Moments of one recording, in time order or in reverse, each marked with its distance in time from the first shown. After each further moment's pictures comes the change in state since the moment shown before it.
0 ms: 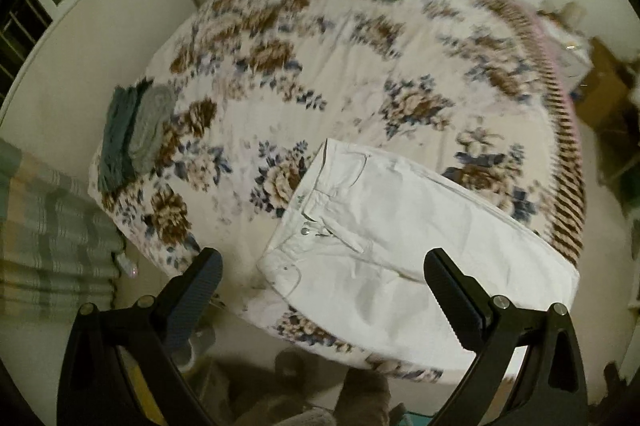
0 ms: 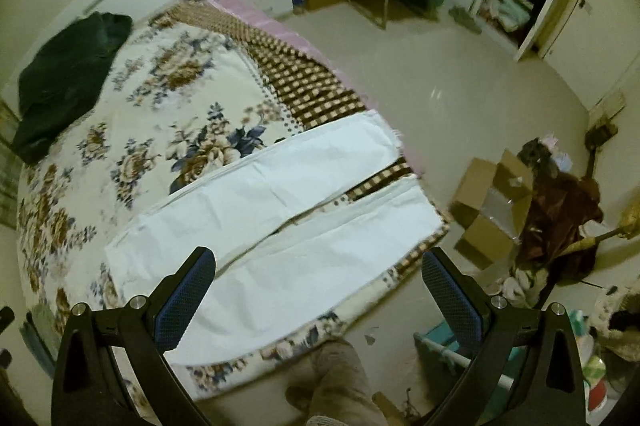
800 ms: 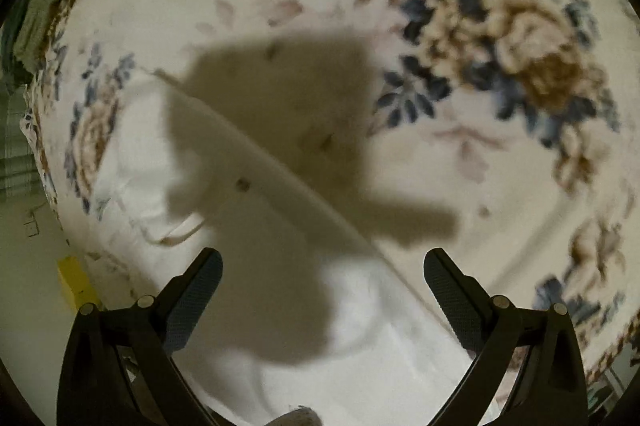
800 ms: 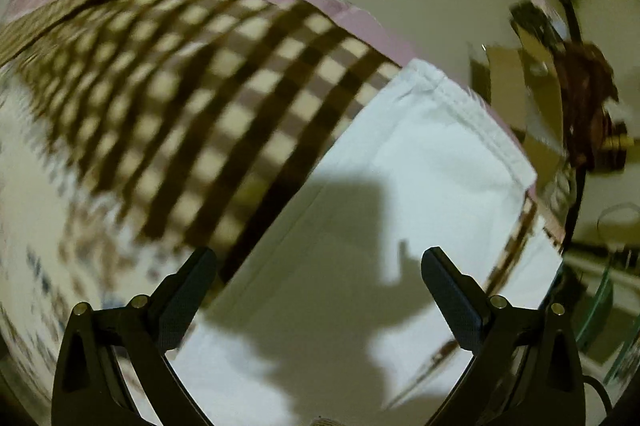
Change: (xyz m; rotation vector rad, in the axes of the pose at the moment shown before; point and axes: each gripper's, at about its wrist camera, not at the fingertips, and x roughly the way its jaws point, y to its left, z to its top) left arm 0.421 -0.136 0.119 -0.350 0.519 0.099; right arm 0.550 -0.038 0.228 0.483 0.412 -0.220
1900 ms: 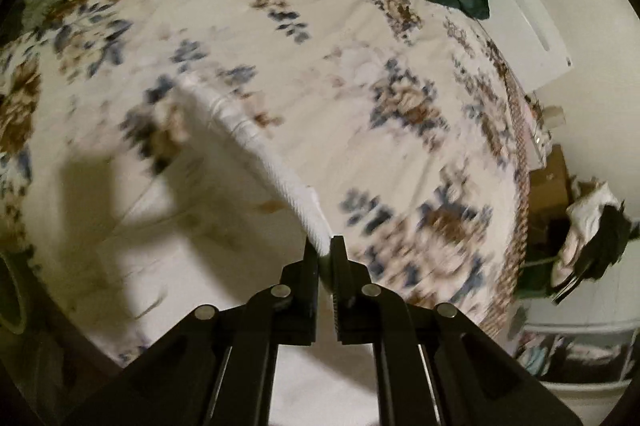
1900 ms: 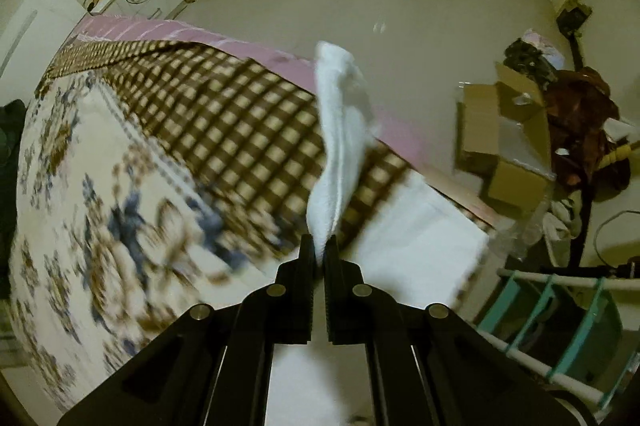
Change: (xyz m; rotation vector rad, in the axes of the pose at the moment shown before) left arm -0.091 0.276 -0.162 0.097 -0.352 -0.628; right arm -0.137 -0.178 -0.109 -0.080 -0.219 0.153
